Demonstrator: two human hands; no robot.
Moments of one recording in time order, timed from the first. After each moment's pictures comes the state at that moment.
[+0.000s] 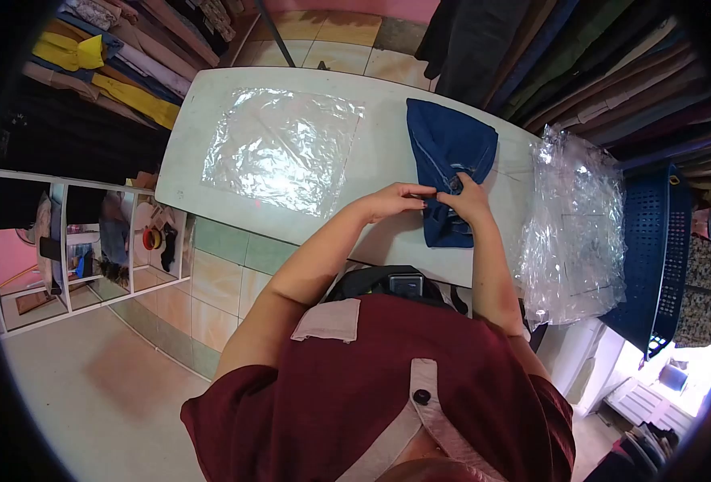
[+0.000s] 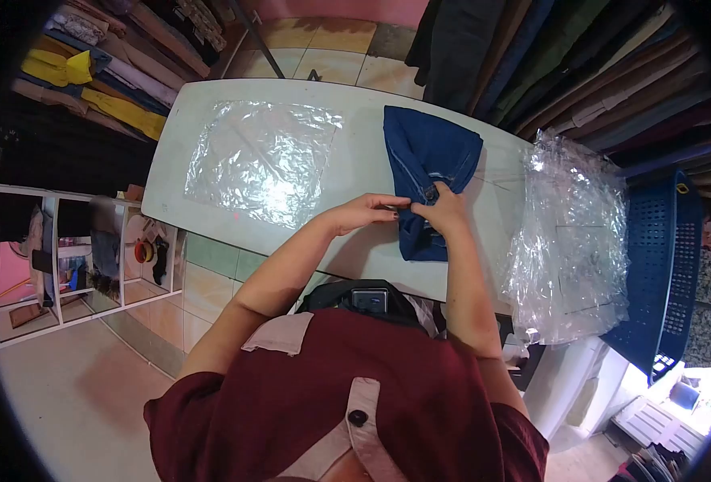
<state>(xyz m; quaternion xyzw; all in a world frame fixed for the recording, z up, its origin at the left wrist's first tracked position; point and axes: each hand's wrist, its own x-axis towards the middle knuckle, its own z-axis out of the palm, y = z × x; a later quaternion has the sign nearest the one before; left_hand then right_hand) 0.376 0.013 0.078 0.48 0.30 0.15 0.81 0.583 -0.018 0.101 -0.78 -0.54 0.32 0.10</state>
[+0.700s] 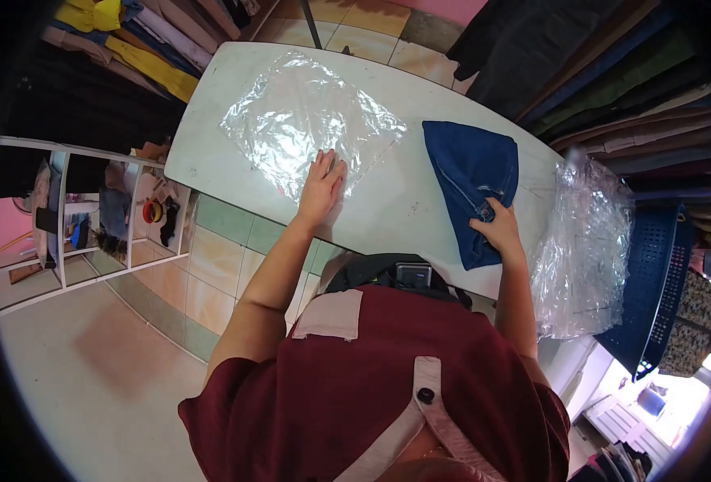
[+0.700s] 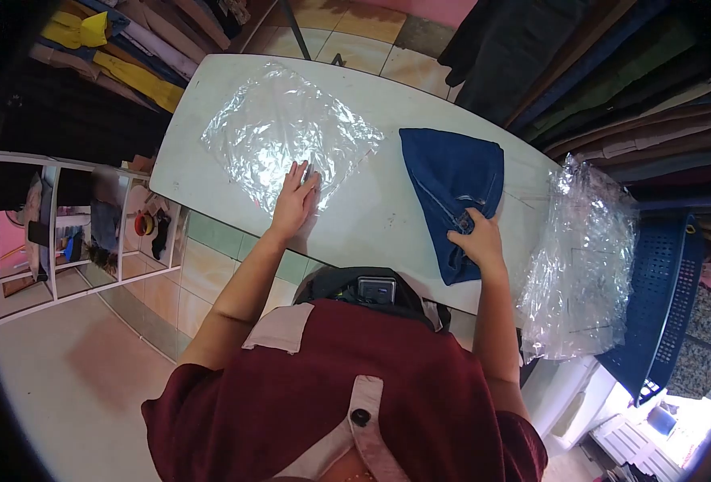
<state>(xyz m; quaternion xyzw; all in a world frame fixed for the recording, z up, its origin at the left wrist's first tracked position) 0.195 0.006 0.016 0.80 0.54 0.24 0.12 0.584 -0.046 0.117 -0.74 -0.59 0.29 0.10</state>
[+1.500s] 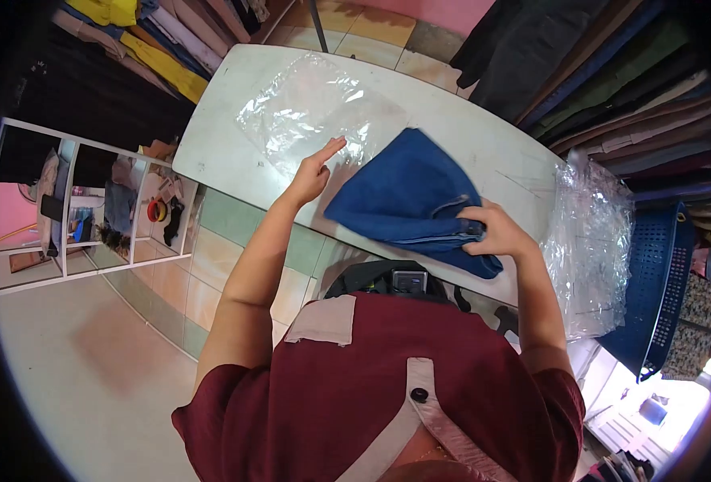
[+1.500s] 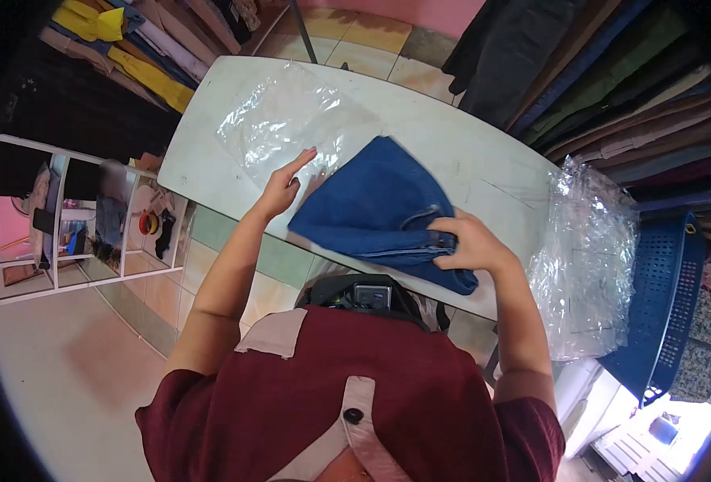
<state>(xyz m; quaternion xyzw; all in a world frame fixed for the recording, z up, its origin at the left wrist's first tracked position) 0.177 0.026 0.085 0.73 0.48 0.30 0.38 0.562 -0.037 0.179 -0.42 -0.79 0.43 0.11</state>
